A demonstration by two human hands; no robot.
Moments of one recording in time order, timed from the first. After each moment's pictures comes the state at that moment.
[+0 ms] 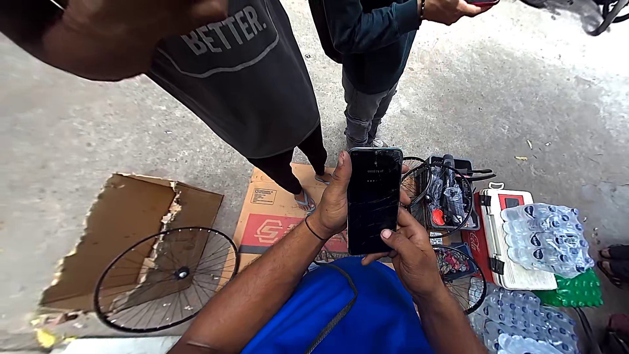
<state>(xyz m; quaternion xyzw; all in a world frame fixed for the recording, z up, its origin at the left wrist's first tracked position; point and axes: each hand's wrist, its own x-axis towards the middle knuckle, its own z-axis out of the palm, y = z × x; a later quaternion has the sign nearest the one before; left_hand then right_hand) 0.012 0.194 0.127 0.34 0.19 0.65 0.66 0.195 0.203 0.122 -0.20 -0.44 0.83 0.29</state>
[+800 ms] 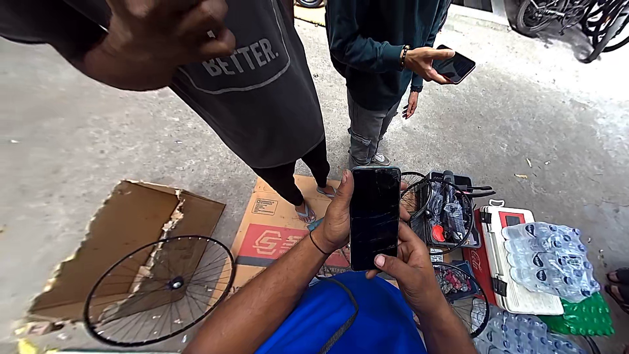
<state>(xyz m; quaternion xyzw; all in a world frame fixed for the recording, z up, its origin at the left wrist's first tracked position) 0.019 0.195 0.133 0.34 0.16 0.68 0.64 0.201 0.211 0.125 -0.19 -0.46 0.83 0.27</state>
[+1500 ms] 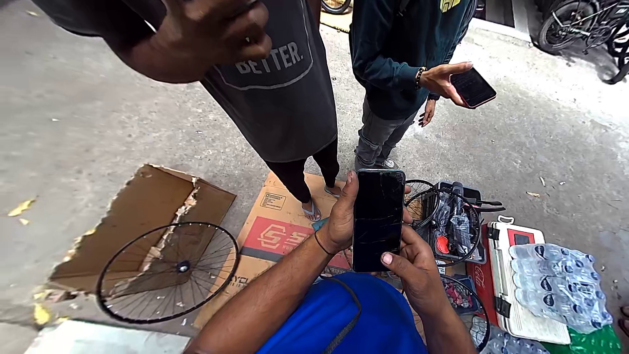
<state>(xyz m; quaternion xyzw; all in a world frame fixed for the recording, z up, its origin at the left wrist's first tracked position) 0.009 0.189 0.122 0.31 0.18 0.68 0.64 0.195 0.221 0.126 -0.16 -0.50 0.81 0.24</state>
